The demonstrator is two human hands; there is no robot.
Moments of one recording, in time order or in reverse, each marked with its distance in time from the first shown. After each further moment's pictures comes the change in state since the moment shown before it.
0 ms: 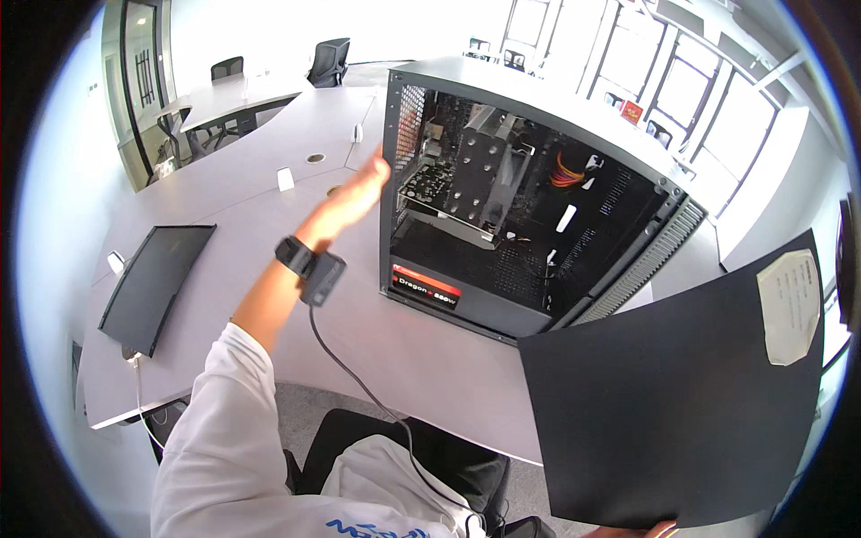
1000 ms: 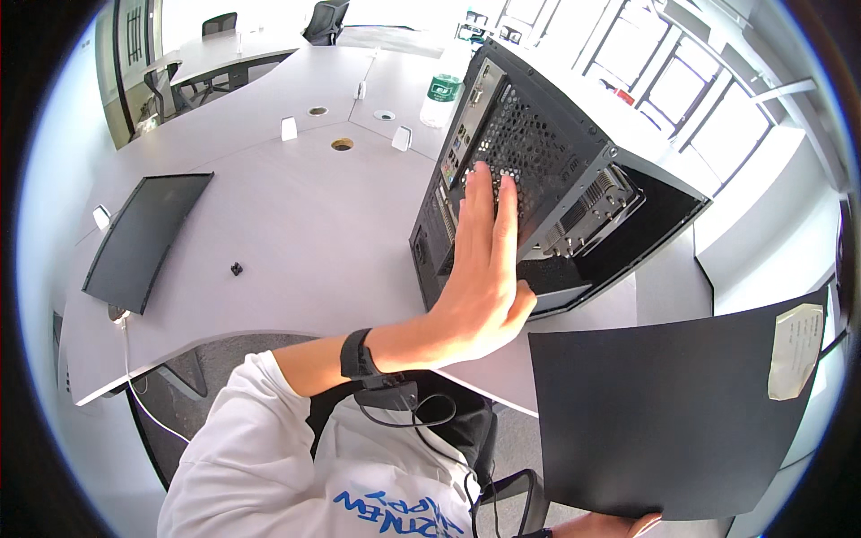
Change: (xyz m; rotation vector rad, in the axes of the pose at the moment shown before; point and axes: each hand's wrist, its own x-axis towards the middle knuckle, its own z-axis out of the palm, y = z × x) left_hand -0.114 0.125 0.175 0.470 0.297 0.266; right_hand 0.000 -0.067 -0.039 0.333 0.215 0.427
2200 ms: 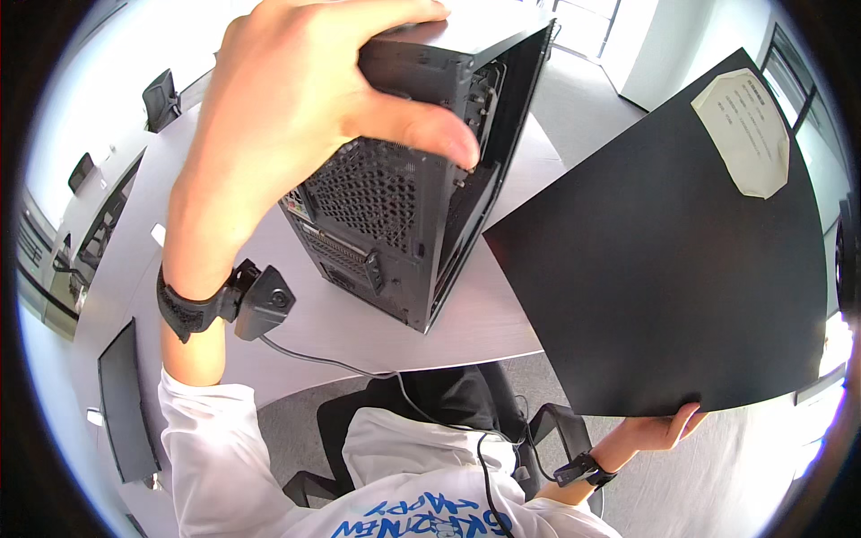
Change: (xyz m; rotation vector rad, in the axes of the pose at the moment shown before) left_hand 0.166 0.035 -0.010 0.166 -0.329 0.561; right_hand -0.020 0.015 -0.027 -0.074 0.170 -0.008
